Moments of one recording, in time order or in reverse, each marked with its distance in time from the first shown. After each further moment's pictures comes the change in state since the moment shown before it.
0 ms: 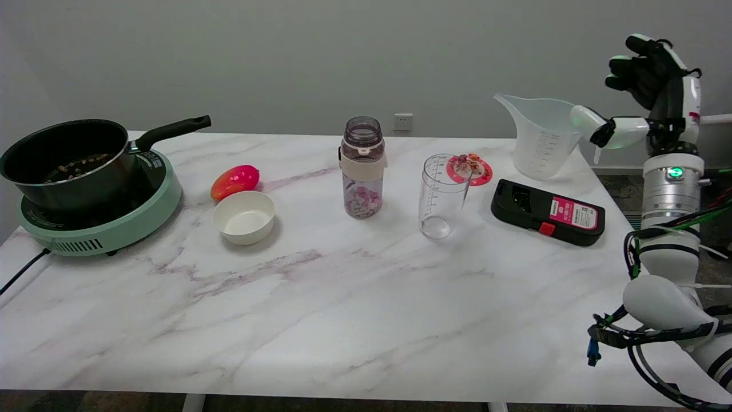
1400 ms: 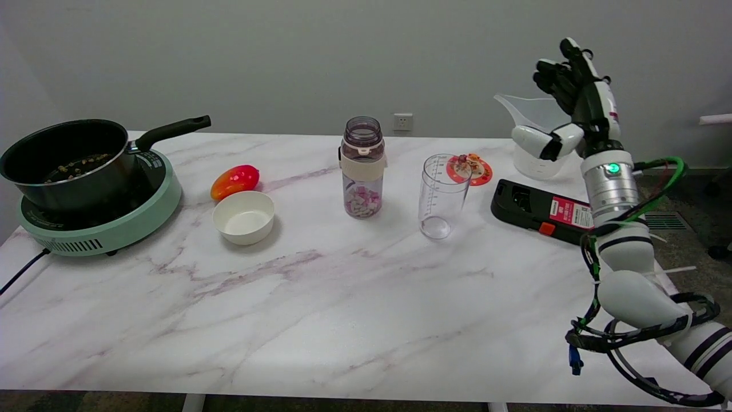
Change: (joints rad) arm 0.081 0.006 -0.145 0.057 0.019 -0.161 0.009
